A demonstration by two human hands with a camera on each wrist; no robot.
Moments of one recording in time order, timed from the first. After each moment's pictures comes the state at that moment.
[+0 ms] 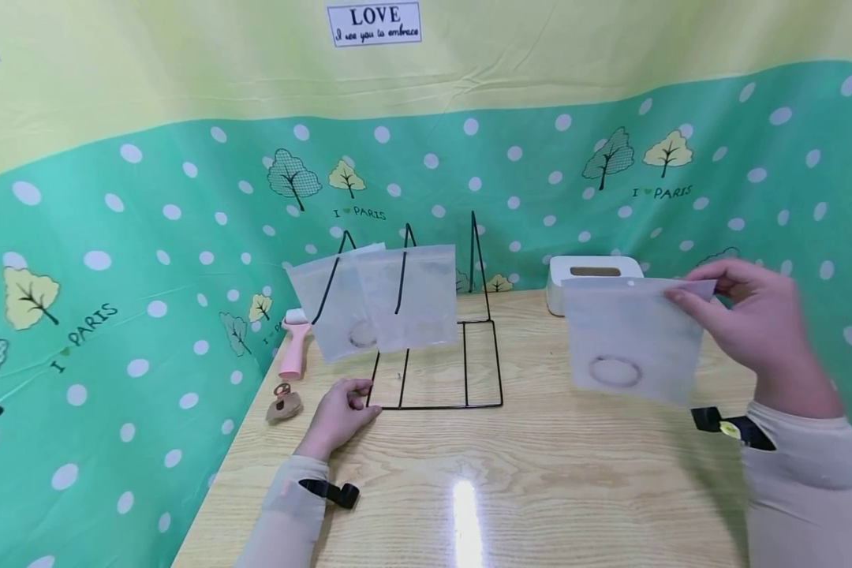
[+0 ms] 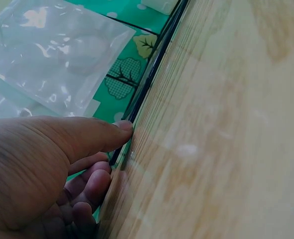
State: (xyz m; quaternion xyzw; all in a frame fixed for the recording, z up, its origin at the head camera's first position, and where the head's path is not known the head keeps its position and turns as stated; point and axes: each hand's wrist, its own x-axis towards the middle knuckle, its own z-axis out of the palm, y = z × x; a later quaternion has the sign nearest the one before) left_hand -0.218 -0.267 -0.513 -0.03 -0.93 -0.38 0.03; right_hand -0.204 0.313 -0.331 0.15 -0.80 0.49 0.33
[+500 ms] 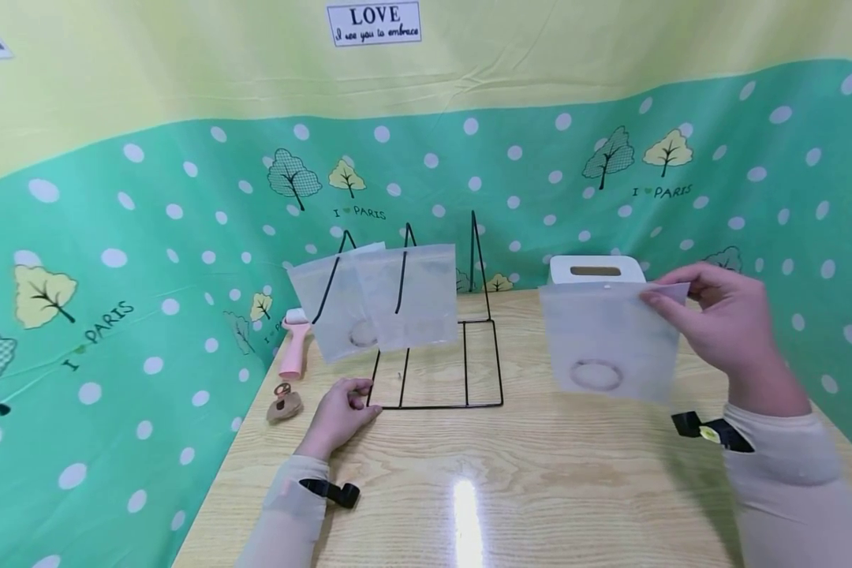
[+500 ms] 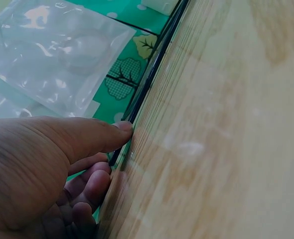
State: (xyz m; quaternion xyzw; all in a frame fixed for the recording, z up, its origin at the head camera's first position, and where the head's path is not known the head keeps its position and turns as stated) left_hand -0.219 -0.267 -0.515 -0.03 -0.92 -0.38 0.03; right_hand -0.205 0.287 -0.332 0.19 -0.77 0.53 0.32
